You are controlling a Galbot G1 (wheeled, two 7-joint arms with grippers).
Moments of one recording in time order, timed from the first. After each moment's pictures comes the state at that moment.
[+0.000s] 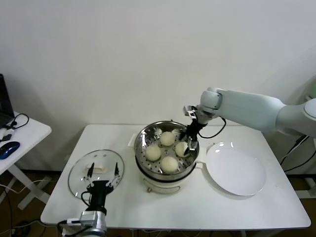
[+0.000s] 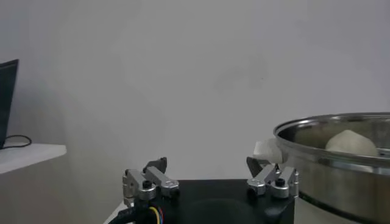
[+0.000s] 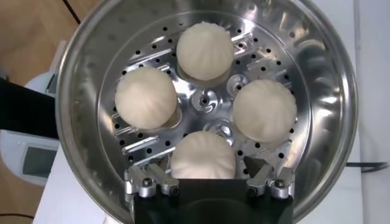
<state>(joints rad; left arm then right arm) 1.58 -1.52 -0.49 -2.01 0.08 -0.03 -0.15 0.60 1.11 -1.57 1.05 0.79 -0.22 -1.07</state>
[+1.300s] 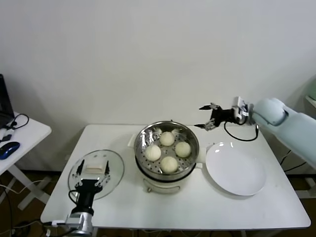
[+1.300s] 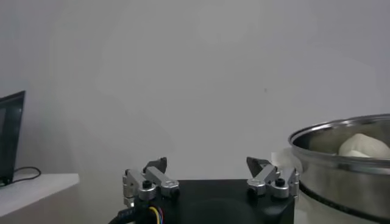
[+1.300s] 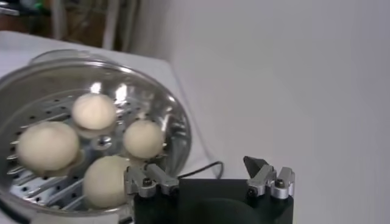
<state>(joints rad) 1.61 -1.47 -0.59 -2.03 0.08 -0.10 -0.05 0.04 0.58 -0.67 1.43 0.63 -0.17 -0.63</state>
